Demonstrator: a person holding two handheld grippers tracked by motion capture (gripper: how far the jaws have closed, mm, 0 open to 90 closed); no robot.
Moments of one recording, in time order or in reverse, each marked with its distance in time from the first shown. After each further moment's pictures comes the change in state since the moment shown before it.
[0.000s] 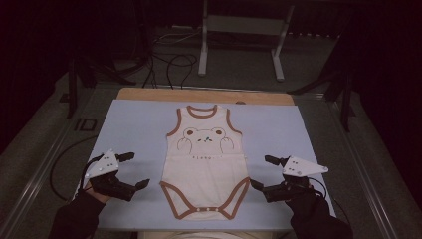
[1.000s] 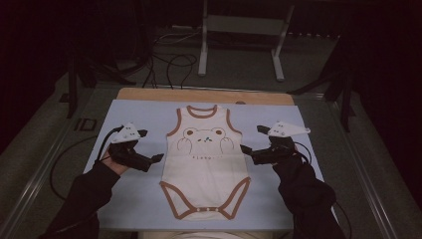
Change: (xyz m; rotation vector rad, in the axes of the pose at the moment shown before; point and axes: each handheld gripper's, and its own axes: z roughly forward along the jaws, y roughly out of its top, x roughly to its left) left arm 0.035 0.050 0.055 0.120 0.041 -0.014; right arm -0.051 0.045 0.057 0.044 -0.070 0.023
